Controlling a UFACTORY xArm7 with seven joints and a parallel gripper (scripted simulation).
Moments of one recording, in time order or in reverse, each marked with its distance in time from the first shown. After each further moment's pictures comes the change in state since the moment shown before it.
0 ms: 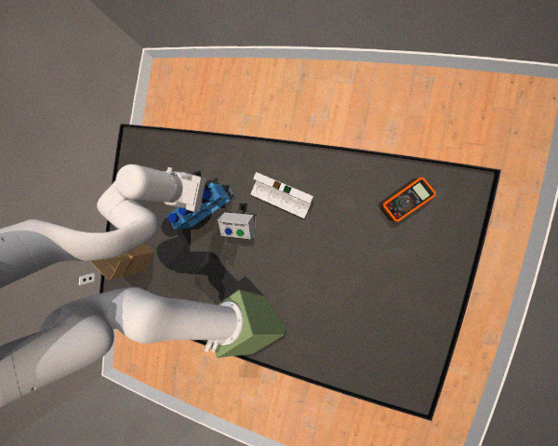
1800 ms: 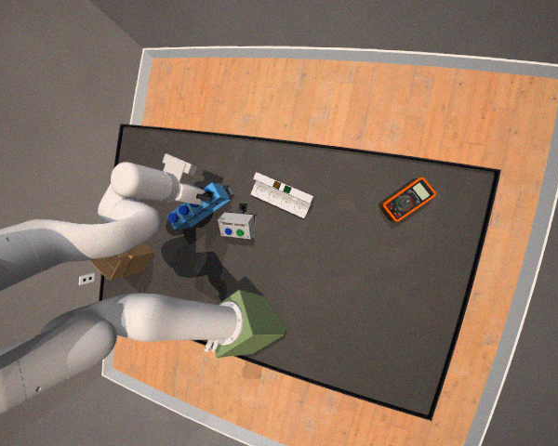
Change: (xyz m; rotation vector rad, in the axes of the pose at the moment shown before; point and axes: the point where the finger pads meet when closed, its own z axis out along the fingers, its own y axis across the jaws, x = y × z) arm -0.001 0.000 -0.001 -0.044 0.042 -1.407
